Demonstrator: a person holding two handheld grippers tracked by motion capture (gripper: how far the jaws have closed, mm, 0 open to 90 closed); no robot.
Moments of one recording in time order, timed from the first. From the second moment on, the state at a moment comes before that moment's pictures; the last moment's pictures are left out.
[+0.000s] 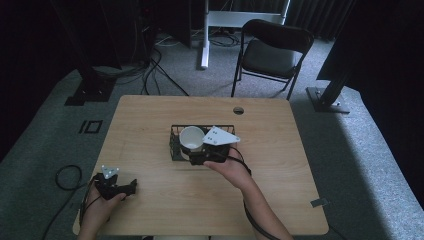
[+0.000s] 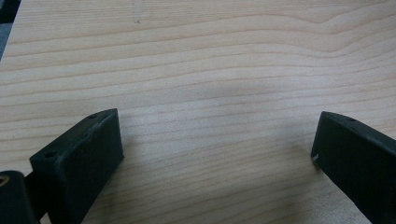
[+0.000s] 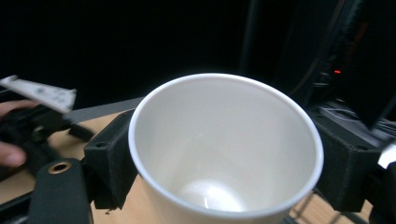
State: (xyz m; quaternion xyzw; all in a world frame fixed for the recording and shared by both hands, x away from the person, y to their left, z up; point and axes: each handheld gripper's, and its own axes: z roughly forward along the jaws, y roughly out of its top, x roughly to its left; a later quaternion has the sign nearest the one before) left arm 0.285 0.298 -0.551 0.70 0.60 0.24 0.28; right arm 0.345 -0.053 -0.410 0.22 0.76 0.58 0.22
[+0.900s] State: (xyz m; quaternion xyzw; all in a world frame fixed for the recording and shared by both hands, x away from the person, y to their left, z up) left arm 0.285 0.298 -0.551 0.70 0.60 0.24 0.28; right arm 0.404 -0.070 -0.437 0.38 0.72 0.49 0.31
